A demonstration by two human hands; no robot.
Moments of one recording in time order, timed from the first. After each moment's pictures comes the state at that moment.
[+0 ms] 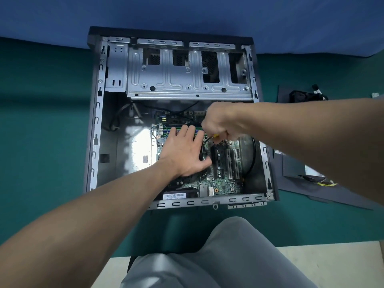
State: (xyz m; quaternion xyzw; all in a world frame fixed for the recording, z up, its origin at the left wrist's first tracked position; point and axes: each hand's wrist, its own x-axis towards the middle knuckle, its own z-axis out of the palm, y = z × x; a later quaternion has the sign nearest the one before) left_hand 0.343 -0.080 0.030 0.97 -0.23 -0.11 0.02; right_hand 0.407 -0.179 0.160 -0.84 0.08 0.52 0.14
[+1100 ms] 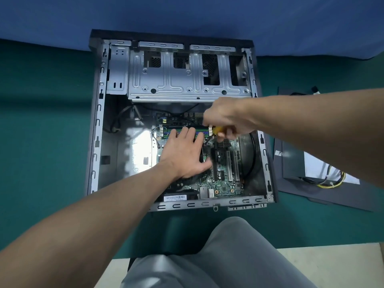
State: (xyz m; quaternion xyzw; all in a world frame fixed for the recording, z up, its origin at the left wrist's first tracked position) left_hand 0.343 -0.081 0.033 0.97 -0.24 -0.10 0.01; right_hand 0.416 -0.184 0.165 -0.85 0.14 0.48 0.18
